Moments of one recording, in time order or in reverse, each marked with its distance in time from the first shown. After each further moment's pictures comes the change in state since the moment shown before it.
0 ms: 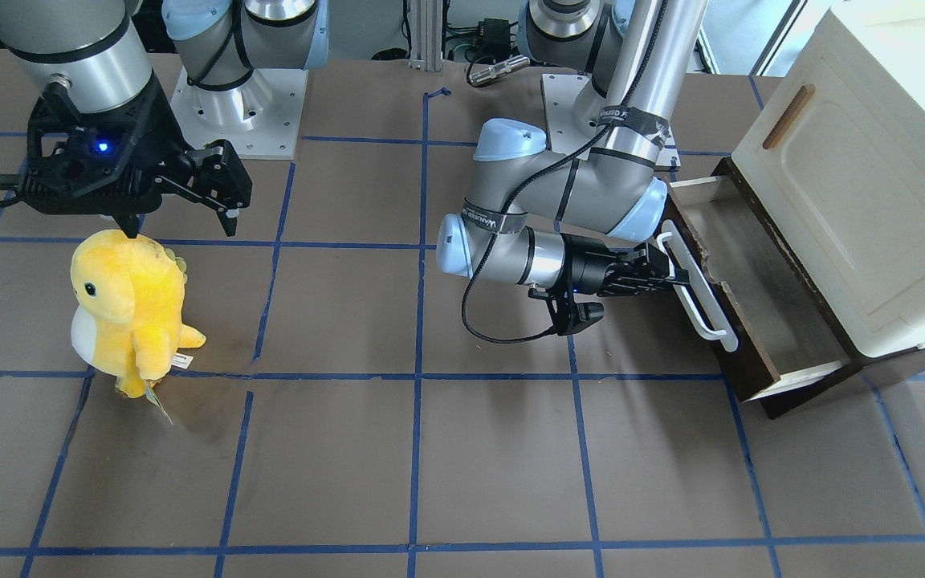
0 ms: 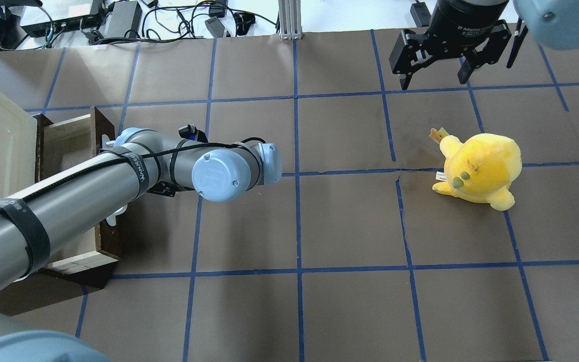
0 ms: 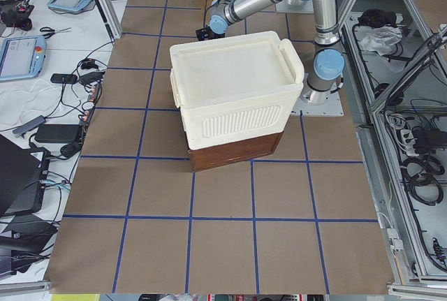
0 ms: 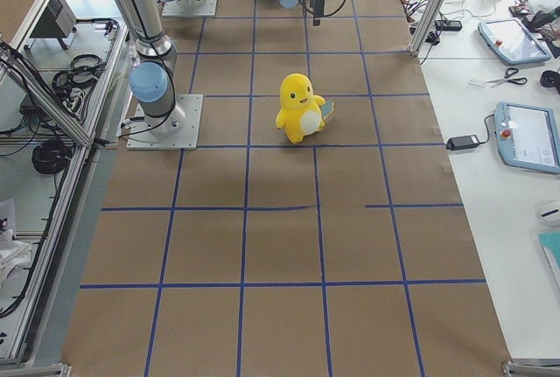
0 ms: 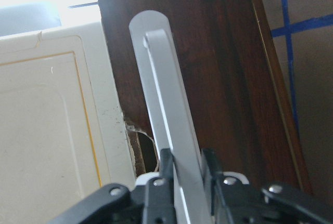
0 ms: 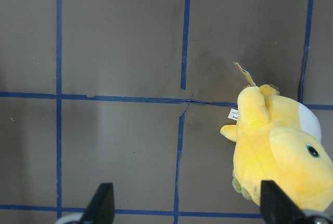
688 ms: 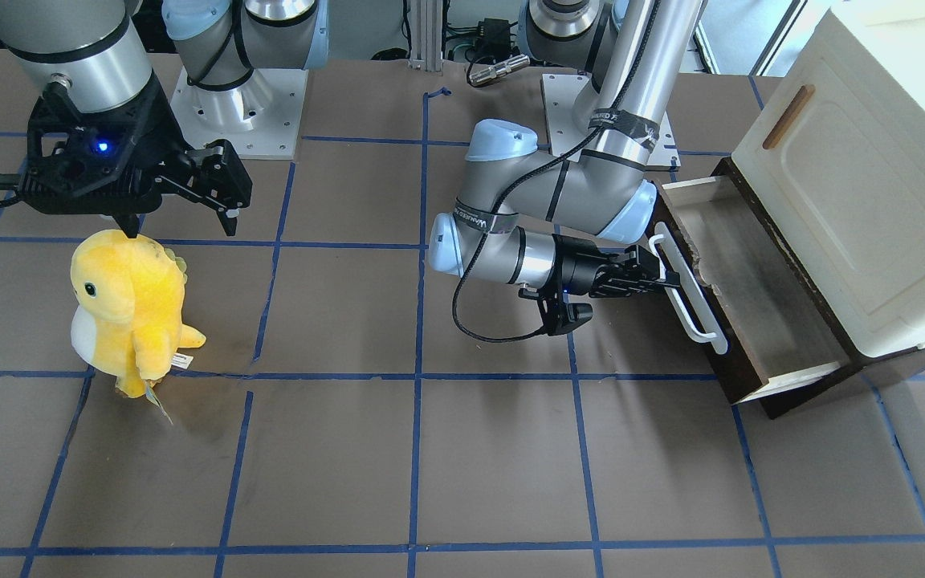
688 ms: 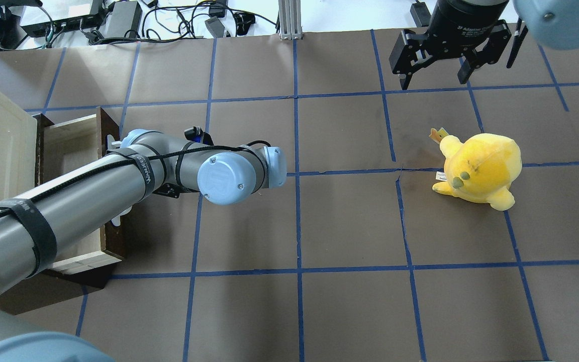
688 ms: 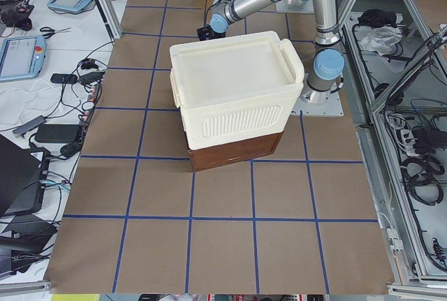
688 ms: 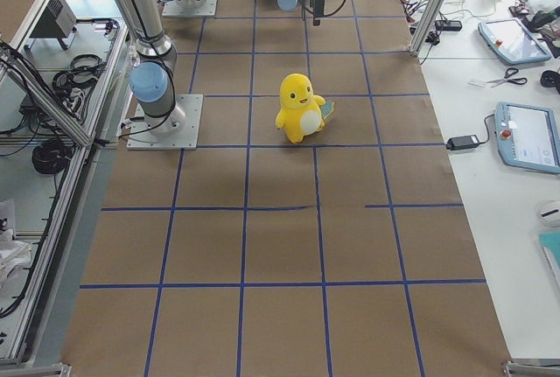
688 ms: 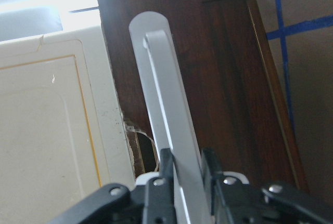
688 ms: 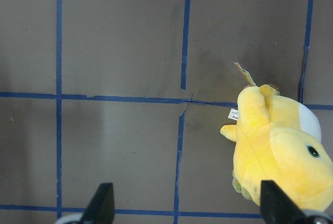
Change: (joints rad) left arm -0.019 -0.013 0.001 0.011 0.003 0.002; right arm 0.000 0.000 0.000 0.000 0.000 0.000
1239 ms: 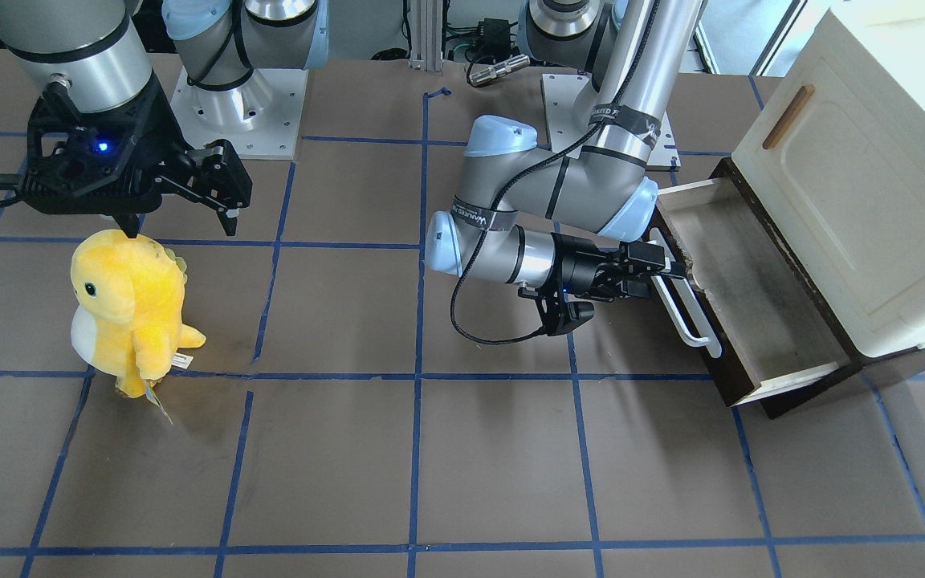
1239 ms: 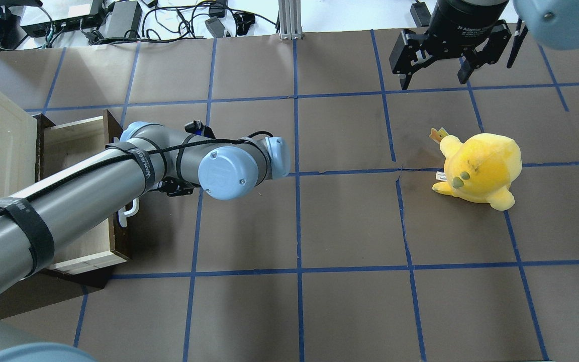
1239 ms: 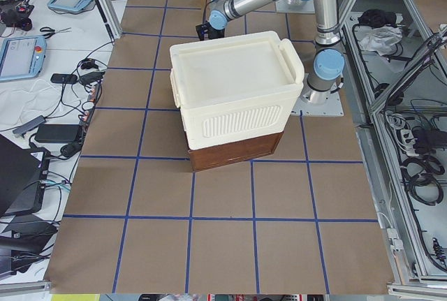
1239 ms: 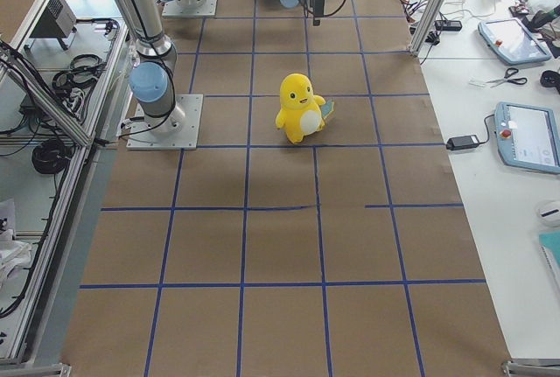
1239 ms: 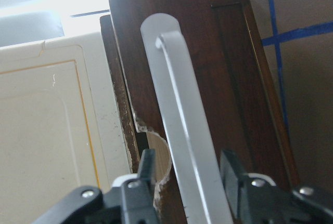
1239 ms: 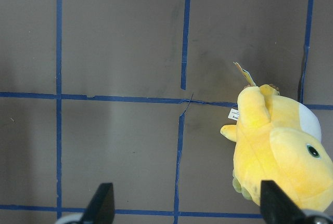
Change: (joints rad) left arm -0.001 0.026 0.050 0.010 -0.097 0.020; right arm 0.000 0.000 0.000 0.000 0.000 0.000
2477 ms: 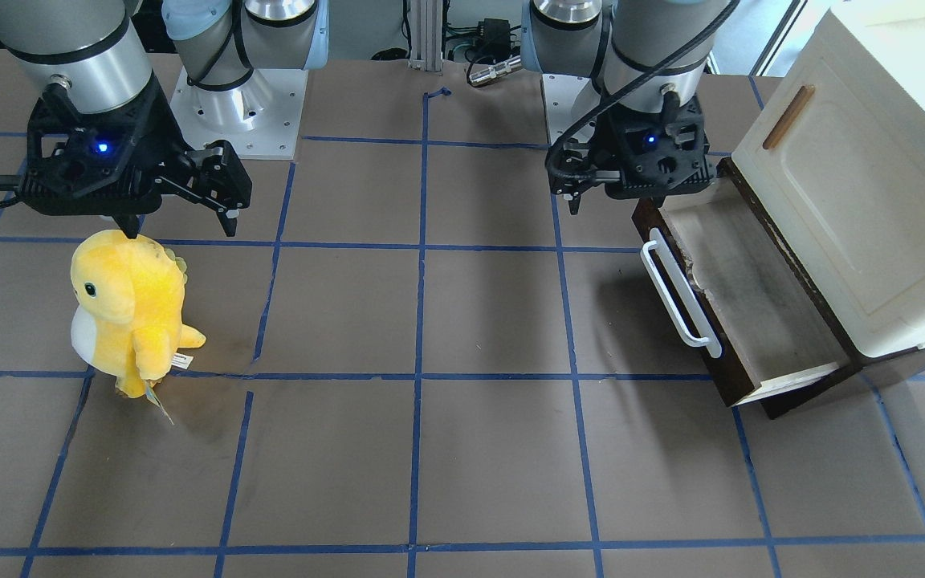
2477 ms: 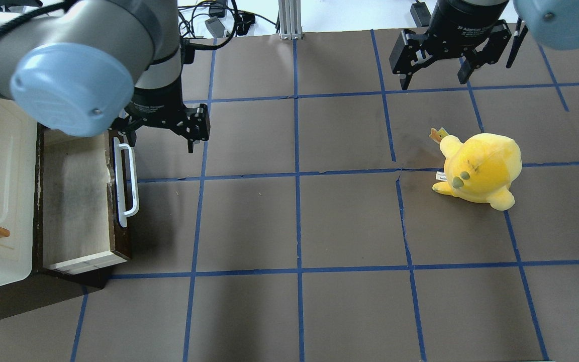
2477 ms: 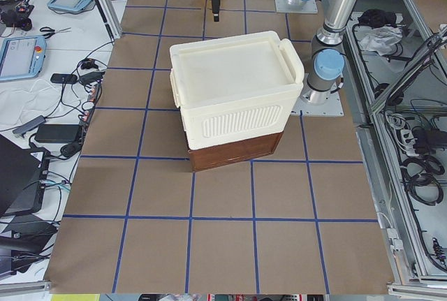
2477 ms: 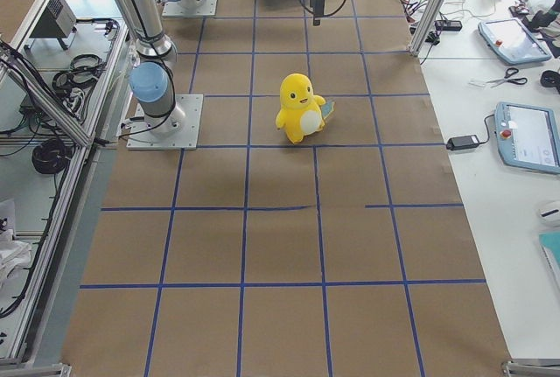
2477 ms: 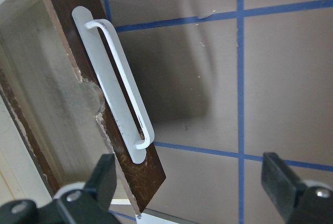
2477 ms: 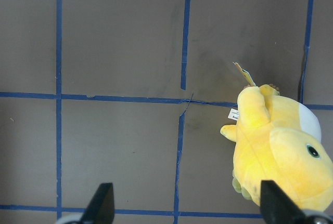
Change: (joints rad) left arm 0.252 0.412 0.244 0.185 -1.079 0.652; right arm 0.000 0.000 0.000 0.000 0.000 0.000
